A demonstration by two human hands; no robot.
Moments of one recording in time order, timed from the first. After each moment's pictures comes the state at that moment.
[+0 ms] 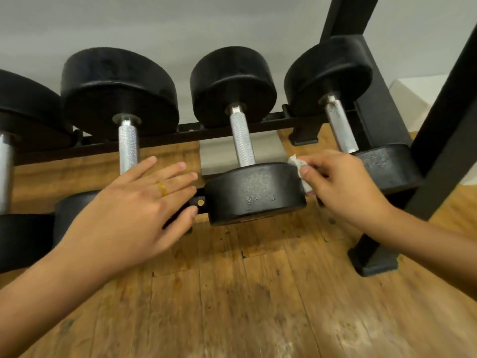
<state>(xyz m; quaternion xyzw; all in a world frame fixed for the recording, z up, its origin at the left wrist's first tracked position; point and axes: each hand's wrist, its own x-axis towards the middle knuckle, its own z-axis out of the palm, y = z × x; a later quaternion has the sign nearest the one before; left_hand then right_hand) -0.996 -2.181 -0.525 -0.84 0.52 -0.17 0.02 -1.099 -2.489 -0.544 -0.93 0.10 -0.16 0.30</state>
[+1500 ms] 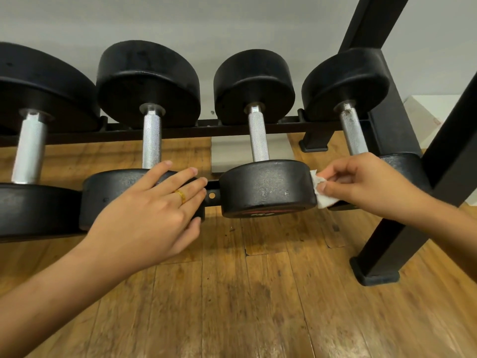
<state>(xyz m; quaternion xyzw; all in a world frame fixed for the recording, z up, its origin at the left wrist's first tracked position) -1.019 -2.165 -0.543 -0.84 0.49 -0.17 0.13 -1.106 -2.509 -0.520 -0.93 0.06 -0.01 0.36</state>
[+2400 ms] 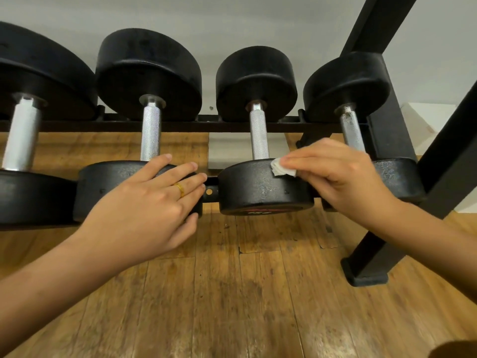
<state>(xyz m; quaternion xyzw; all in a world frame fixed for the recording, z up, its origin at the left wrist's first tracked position) -1.018 -2.163 -0.542 -0.84 0.50 -0.17 0.12 -1.088 -2.486 -0.524 -0.93 -0.25 -0.24 0.14</state>
